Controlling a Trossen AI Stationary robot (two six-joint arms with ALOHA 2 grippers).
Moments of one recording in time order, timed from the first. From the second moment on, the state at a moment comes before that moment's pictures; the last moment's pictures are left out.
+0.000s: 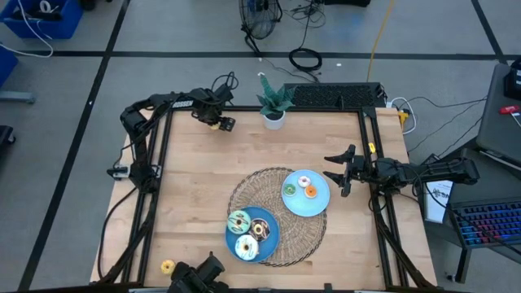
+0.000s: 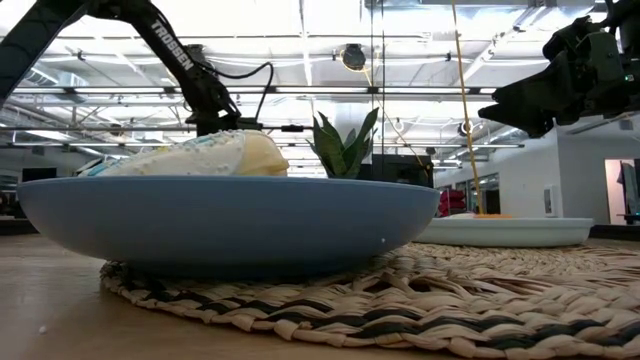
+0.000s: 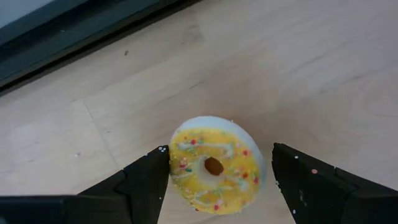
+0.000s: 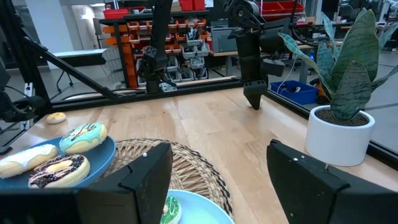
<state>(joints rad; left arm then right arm) 0.82 1.93 1.25 -0.72 -0.09 -0.35 0.08 0.18 0.02 0.13 0.31 0.09</state>
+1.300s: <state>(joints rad) 0.82 1.93 1.26 -0.75 -0.09 -0.36 0.08 0.18 0.02 0.13 0.31 0.09</state>
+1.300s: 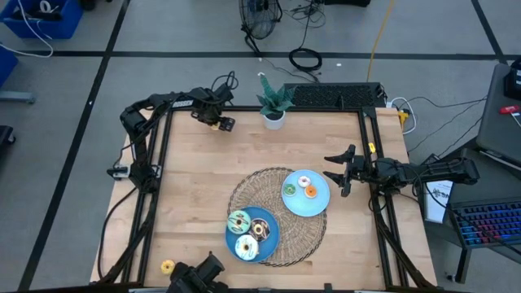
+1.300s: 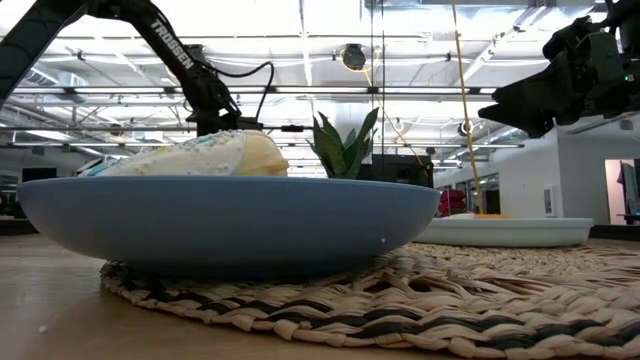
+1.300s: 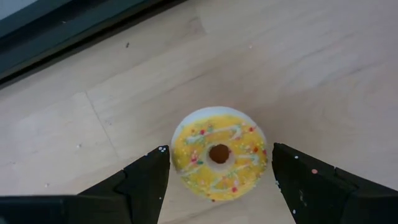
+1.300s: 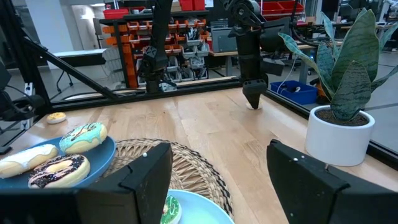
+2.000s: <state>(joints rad) 0.78 1.93 1.36 -0.91 0.03 -0.19 0.08 0.18 0.02 0.13 0.31 0.09</state>
